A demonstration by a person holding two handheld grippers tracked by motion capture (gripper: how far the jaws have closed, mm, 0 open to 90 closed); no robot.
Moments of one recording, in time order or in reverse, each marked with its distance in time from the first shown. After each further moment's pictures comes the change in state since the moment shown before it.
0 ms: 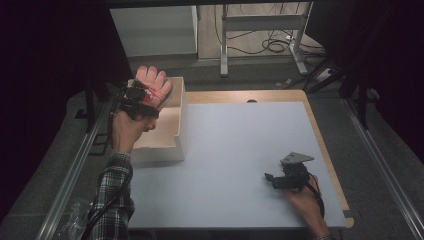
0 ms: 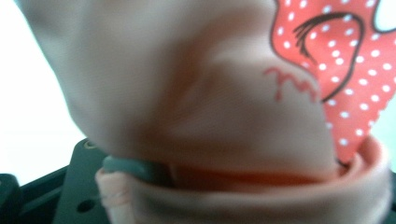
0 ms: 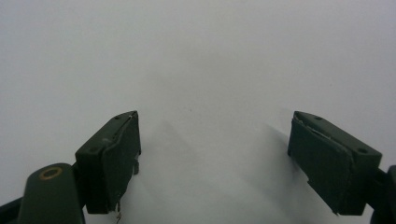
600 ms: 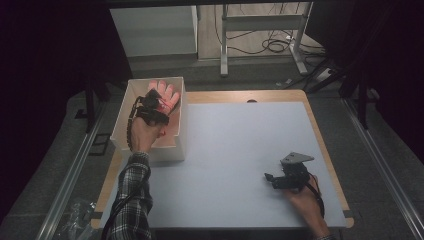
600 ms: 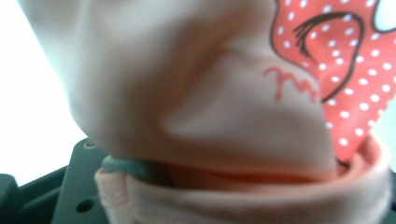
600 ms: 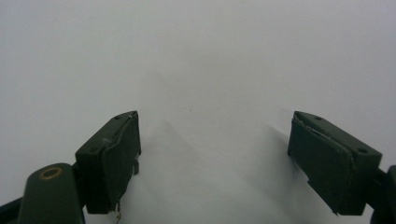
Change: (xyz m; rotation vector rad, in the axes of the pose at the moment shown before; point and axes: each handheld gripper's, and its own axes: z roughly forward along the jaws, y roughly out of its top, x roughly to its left) left arm -0.013 0.003 0.076 0.110 0.028 -0.060; right arm 0.000 0.000 0.000 0.000 0.000 0.000
